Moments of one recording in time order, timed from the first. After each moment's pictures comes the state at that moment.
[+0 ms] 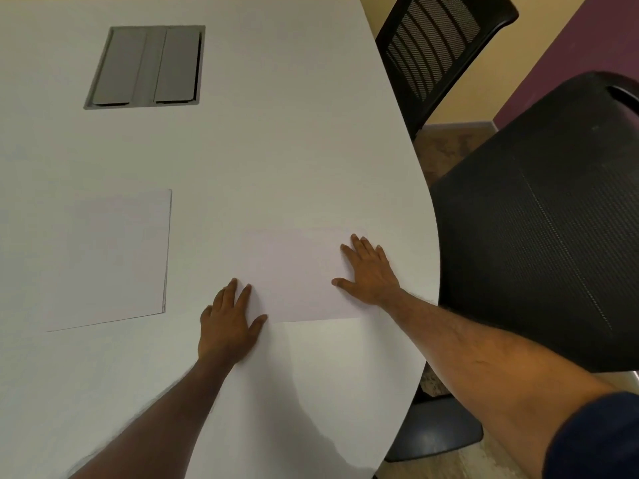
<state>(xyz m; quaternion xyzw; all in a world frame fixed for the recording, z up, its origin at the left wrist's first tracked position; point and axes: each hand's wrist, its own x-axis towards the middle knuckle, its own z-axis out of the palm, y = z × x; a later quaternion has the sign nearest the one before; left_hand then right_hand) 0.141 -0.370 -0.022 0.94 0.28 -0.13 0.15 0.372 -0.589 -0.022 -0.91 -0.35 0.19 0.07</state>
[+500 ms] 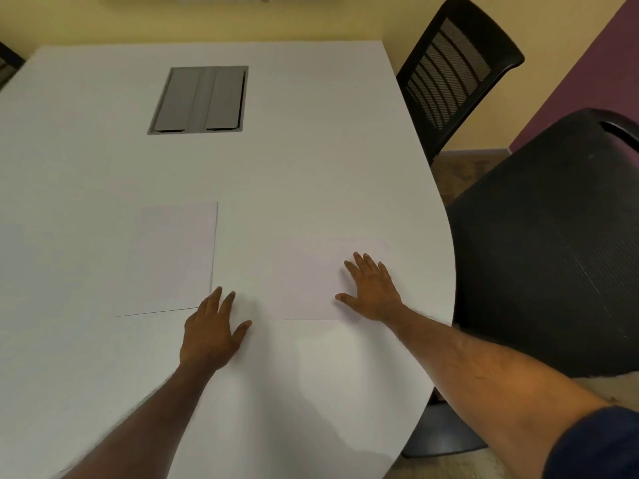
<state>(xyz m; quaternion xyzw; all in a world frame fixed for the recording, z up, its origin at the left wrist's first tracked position) 0.072 -0.326 0.034 0.94 0.31 -0.08 0.12 0.319 -0.568 0.013 -0.90 -0.38 0.18 0.06</state>
